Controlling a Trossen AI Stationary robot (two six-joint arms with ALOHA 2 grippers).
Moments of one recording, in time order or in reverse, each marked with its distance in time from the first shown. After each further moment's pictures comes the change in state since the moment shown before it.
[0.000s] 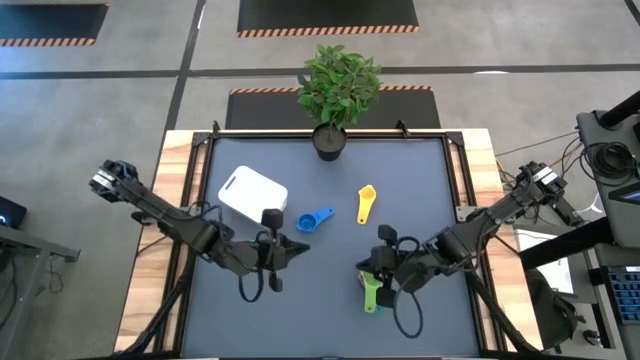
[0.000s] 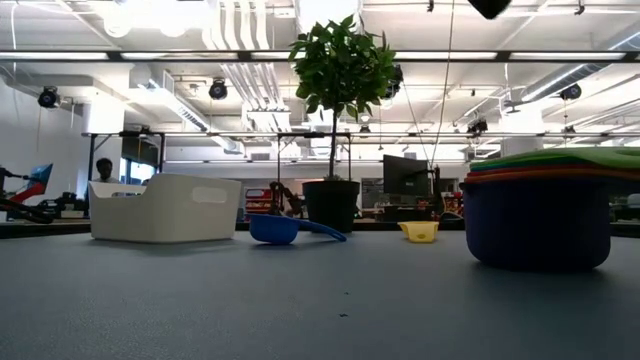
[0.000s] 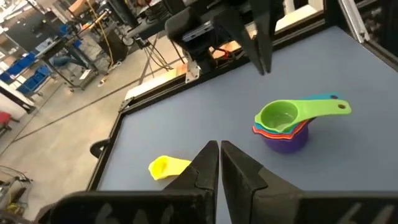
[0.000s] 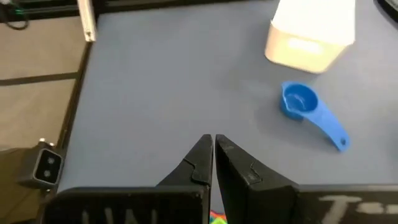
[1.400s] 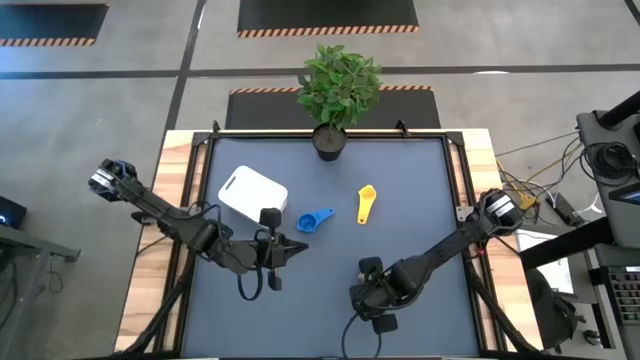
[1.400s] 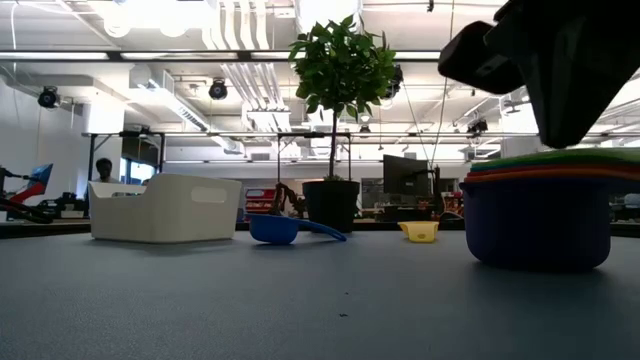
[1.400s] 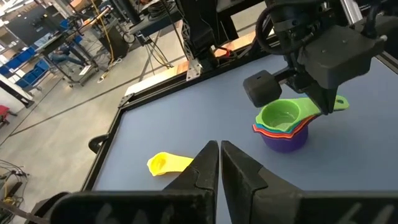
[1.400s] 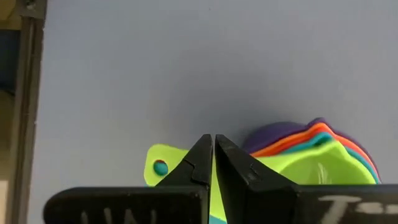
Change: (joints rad) left arm 0.000 -0.015 -0.019 0.008 -0.005 -0.027; right arm -0.008 0.427 0.286 -0.417 -0.435 -0.080
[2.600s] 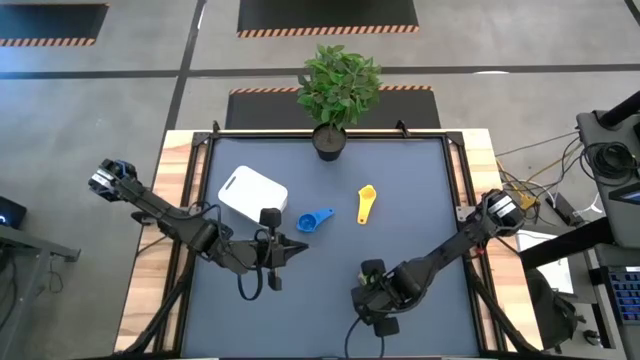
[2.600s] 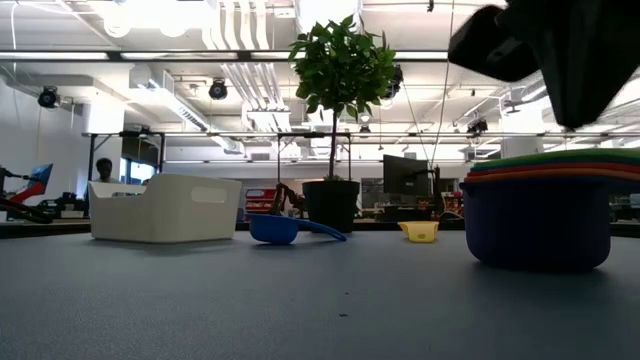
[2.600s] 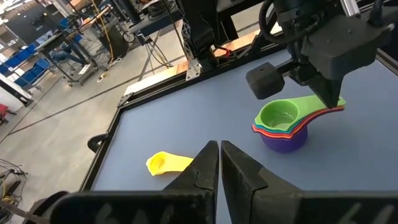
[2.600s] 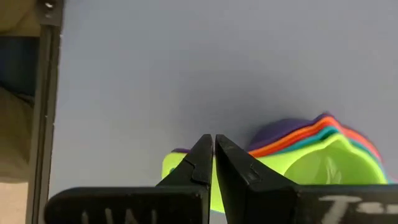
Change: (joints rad) left arm 0.000 0.000 -0.002 0.002 0.000 -0.007; right arm 0.026 -0.002 0.025 -0.021 0.002 0.043
